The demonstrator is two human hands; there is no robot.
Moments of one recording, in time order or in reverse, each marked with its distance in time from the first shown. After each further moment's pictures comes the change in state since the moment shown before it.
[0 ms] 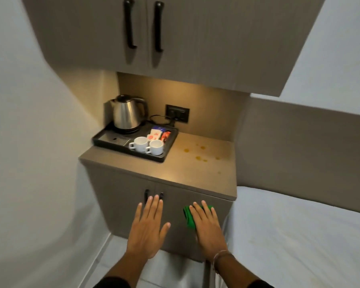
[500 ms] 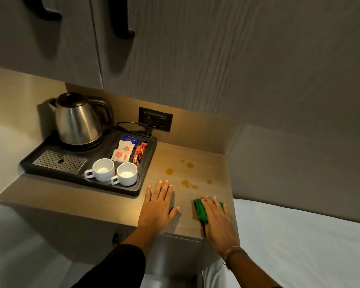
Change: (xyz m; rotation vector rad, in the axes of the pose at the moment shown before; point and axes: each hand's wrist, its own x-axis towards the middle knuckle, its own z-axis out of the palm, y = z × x) left_hand 0.295 0.000 0.047 -0.111 -0.165 0.178; right_hand 0.184 0.116 -0.015 0.042 -0.108 0.274
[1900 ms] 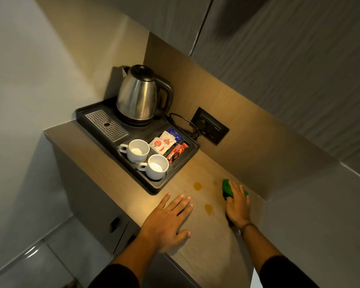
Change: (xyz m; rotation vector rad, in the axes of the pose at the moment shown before) left_hand 0.004 -0.004 0.034 -0.157 0.090 -0.058; right_hand 0.231 0.035 0.000 0.151 -0.017 -0.085
